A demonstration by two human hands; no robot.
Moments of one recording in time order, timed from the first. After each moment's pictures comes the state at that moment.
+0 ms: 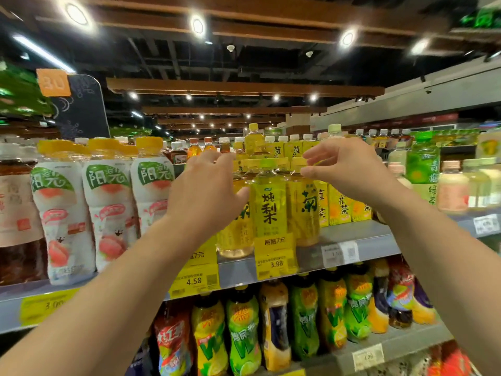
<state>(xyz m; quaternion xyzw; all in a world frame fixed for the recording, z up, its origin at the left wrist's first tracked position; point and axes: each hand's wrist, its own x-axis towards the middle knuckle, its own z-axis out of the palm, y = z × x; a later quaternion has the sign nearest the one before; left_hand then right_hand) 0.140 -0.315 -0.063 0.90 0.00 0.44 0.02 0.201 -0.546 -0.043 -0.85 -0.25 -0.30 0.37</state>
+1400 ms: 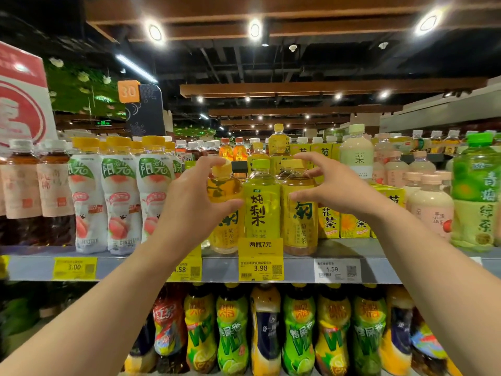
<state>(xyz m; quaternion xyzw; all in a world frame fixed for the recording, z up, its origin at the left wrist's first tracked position) 0.134 -0.350 -0.093 0.85 0.02 0.50 0.19 0.275 -0.565 -0.058 -0.83 -0.37 -0.14 0.38</state>
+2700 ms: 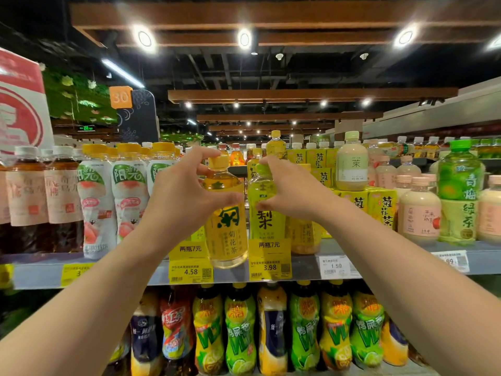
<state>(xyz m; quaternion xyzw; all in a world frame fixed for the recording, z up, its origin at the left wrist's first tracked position) 0.091 -0.341 -0.065 0.84 0.02 0.47 0.26 0.229 -0.496 -0.054 -0.86 -0.41 -0.25 0.19</state>
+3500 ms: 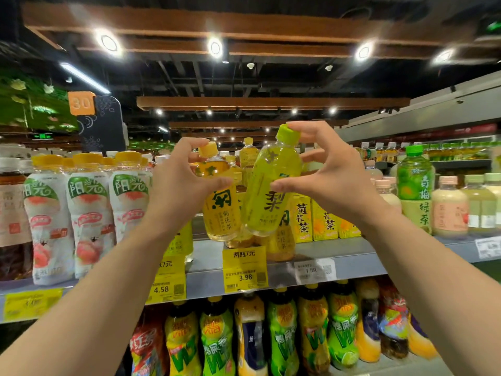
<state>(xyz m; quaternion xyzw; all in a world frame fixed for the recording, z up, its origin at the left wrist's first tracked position) 0.146 -0.349 -0.048 0.80 -0.04 0.49 0.35 0.196 -0.584 -0.043 -0.70 -0.44 -0.36 0.45</state>
